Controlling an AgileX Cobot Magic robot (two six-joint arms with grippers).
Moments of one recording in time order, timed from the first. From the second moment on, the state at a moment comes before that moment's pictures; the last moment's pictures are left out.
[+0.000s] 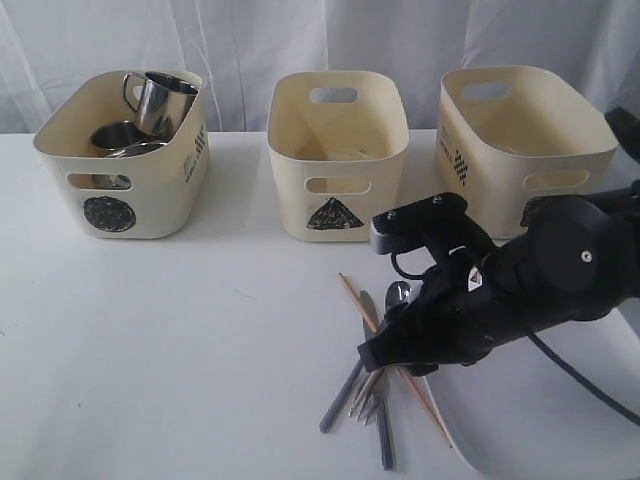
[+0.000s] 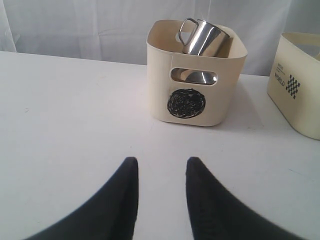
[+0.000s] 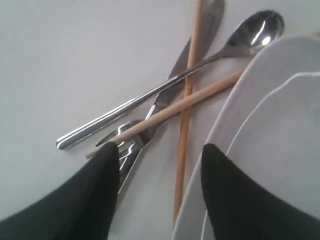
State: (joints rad) left arm 0.00 0.01 0.02 -0.29 0.19 0.16; right arm 0.43 1.49 -0.74 0.22 0.41 -0.10
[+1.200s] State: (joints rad) left arm 0.00 0.01 0.02 -0.29 0.19 0.16; right arm 0.57 1.69 -1.08 -0.03 0.82 -0.18
